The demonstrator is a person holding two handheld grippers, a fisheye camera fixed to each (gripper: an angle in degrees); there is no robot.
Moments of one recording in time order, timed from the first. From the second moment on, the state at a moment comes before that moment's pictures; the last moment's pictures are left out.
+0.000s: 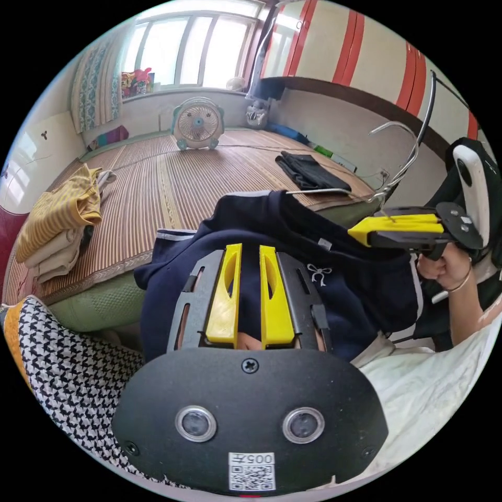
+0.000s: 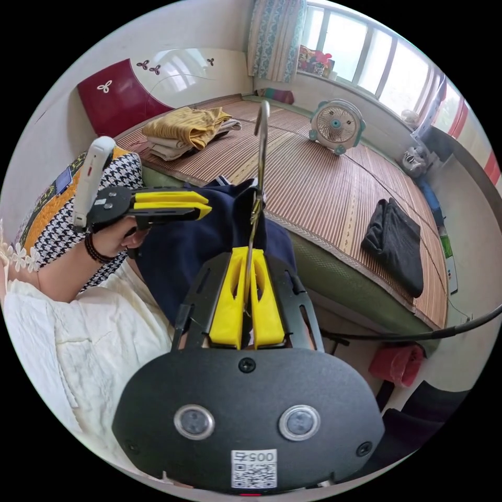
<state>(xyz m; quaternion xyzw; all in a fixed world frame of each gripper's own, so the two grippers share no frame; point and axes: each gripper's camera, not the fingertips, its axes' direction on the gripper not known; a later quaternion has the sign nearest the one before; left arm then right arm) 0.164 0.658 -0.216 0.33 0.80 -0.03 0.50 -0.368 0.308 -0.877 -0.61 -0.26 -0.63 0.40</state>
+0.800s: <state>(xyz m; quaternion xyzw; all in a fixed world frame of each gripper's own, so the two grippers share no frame) 0.182 0.674 -0.215 0.33 0.80 -0.02 0.50 -0.359 0.271 -0.878 -0.59 -0.29 -0.60 0.46</state>
